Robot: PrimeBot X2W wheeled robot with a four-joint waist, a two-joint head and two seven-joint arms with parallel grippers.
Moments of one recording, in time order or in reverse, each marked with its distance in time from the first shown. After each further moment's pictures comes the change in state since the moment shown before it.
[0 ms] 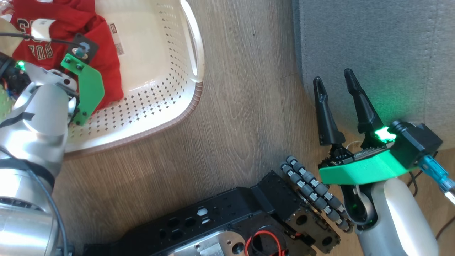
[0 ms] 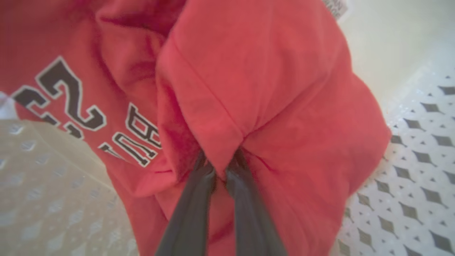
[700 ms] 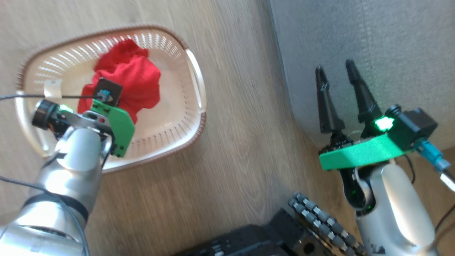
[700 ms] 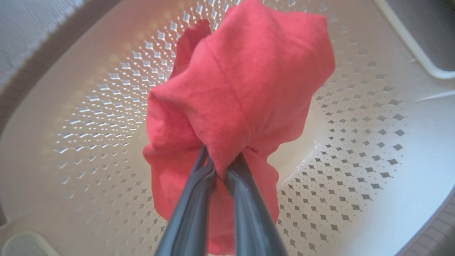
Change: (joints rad) left arm 0.176 -0.091 0.062 0.004 -0.151 0.017 -0.315; right arm -0.086 0.000 -0.016 0.120 0.016 0.000 0.000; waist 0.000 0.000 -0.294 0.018
